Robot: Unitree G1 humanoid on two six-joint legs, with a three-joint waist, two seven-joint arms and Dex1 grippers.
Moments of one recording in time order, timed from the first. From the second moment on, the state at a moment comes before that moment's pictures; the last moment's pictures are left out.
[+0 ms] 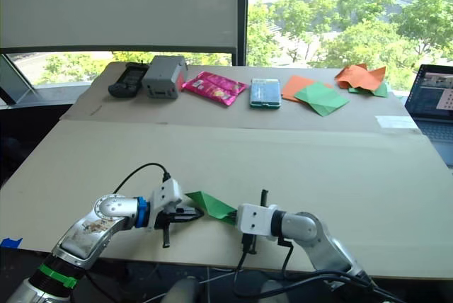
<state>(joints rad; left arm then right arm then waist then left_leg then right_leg) -0.19 0.67 -0.26 -0.19 -0.25 0.45 -1.01 -0.13 -0.56 0.42 -0.21 -0.15 -0.01 0.78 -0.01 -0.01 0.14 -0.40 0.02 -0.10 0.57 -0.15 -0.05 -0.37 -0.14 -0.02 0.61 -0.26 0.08</state>
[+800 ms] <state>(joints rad) -0.34 0.56 -0.26 -0.05 -0.32 0.52 -1.02 -0.13 -0.52 0.41 -0.24 -0.14 0.11 0.78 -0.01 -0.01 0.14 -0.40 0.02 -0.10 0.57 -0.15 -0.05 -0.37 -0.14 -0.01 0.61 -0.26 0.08</state>
